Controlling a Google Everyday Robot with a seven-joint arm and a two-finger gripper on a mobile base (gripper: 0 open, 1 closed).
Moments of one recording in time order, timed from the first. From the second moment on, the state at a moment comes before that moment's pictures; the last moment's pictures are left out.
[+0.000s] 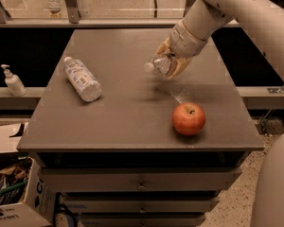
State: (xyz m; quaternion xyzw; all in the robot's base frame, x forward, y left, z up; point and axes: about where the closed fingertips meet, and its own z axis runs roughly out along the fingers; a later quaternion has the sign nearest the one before) arm 0.651 -0.082 0.854 -0.88 0.42 0.03 0.24
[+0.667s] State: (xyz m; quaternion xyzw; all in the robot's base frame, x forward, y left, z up) arm 0.641 -0.081 0.836 -0.90 0.38 0.03 0.20
